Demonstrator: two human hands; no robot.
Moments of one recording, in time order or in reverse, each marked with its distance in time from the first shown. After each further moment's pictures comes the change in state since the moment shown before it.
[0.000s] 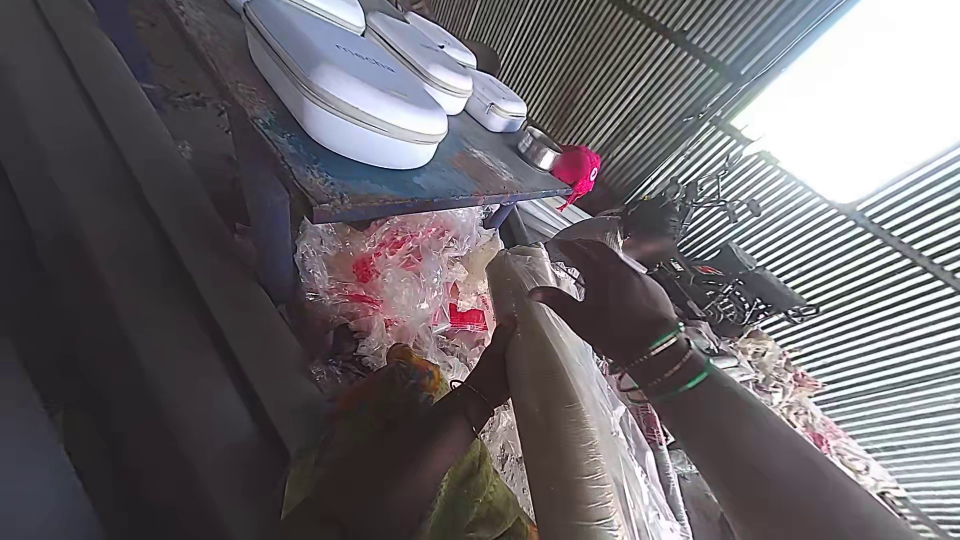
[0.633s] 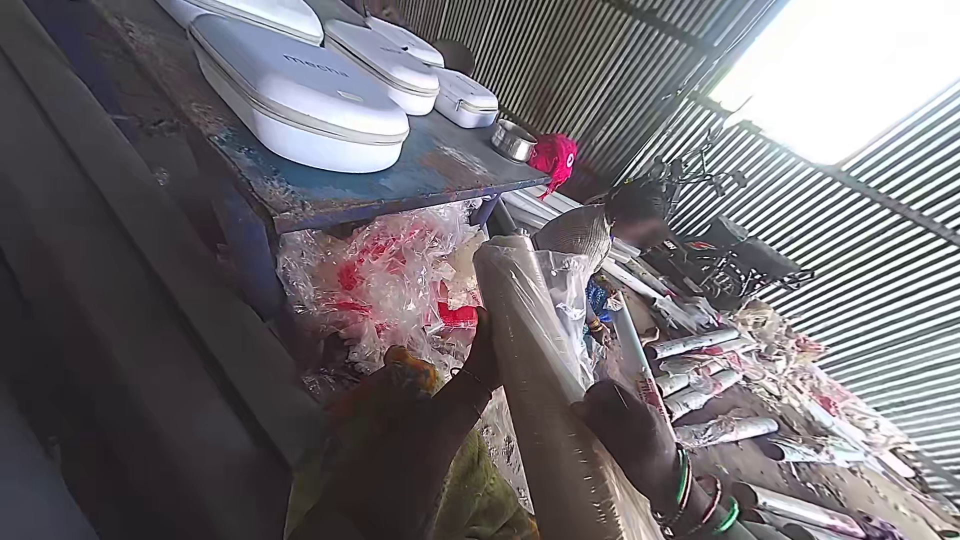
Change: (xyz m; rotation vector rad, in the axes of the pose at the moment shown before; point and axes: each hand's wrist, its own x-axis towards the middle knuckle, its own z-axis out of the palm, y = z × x) left_hand 0.024 -0.023 -0.005 0.003 -0.059 0.009; right_hand -0.145 0.038 0.054 0.519 -0.044 0.386
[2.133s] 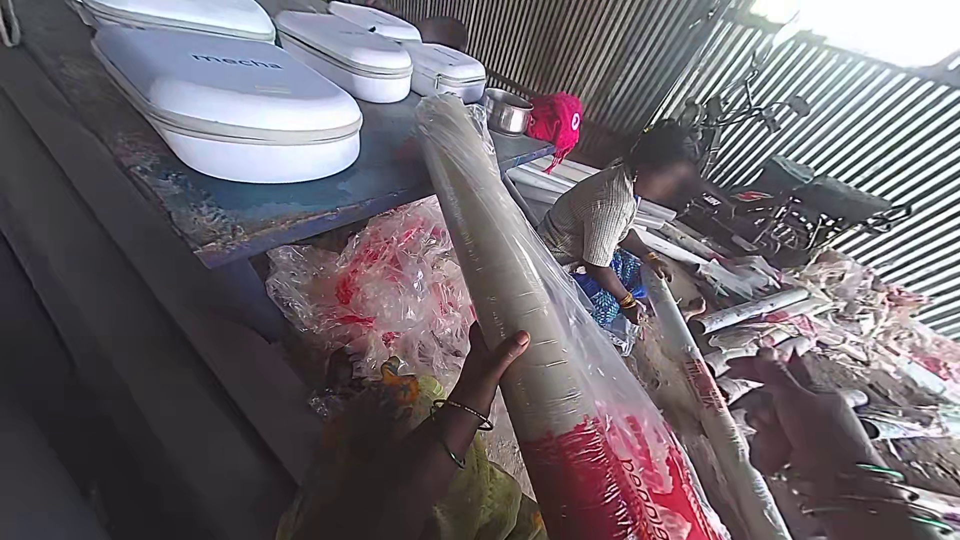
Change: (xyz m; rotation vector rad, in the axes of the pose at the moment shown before) left_hand -0.011 0.014 0.022 0.703 0.259 0.004; right_hand 0.050 0.135 -0.055 0.560 0.377 0.519
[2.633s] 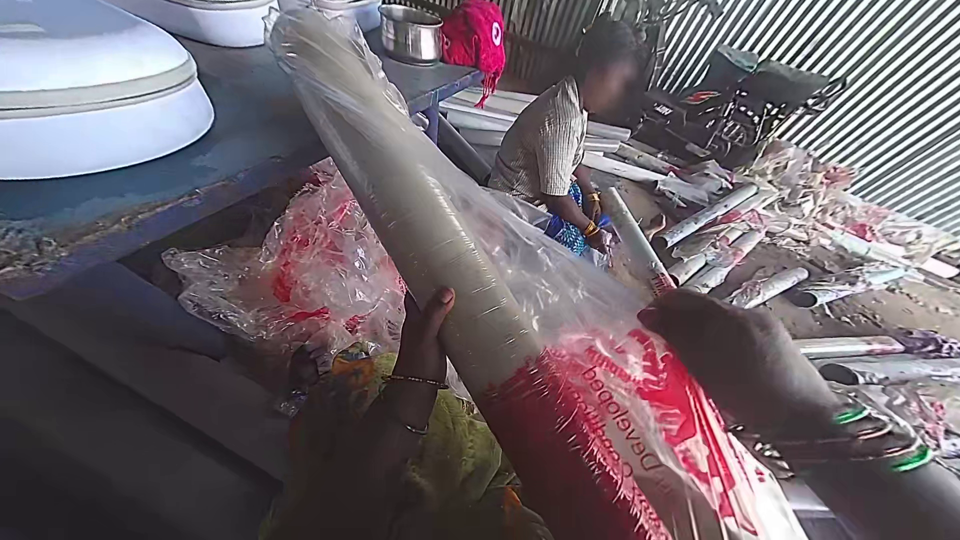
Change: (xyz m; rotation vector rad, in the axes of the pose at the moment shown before) left_hand 0.003 -0.015 0.004 -0.054 0.059 0.104; right_hand -0.063 -0.020 0.005 -0.694 -0.127 -0.534
